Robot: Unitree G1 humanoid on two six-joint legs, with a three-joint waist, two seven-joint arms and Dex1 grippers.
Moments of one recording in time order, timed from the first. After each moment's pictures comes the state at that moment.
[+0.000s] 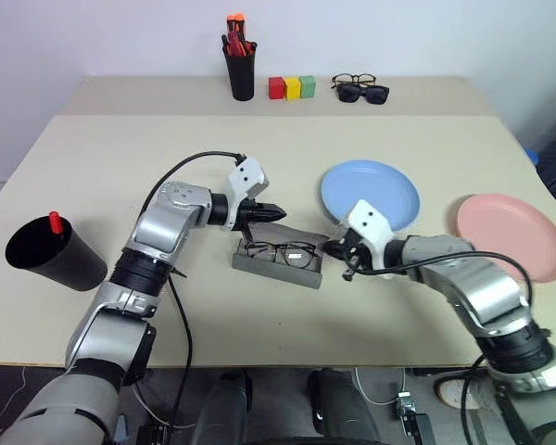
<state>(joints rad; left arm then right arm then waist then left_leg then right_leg) -0.80 0.45 -0.24 0.24 -0.19 0.52 -1.08 -0.42 -0.72 0.16 -0.41 0.35 0.90 0.73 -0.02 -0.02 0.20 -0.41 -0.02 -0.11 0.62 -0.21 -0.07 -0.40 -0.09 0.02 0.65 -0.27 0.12</state>
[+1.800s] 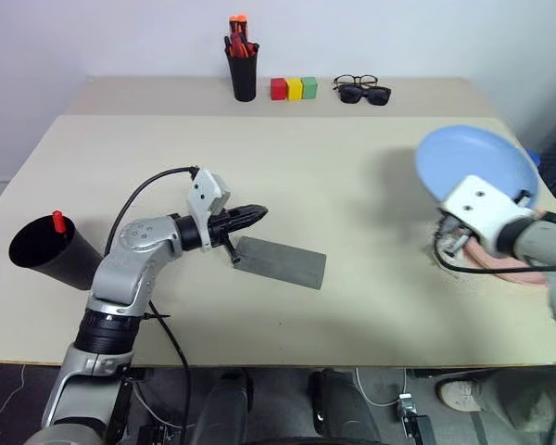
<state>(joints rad) -0.50 0.44 -0.05 -0.07 -0.37 0.46 -0.89 -0.08 -1.02 -0.22 -0.50 -0.03 0.78 0.71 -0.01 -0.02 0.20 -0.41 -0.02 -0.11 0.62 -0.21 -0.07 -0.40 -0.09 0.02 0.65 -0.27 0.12</state>
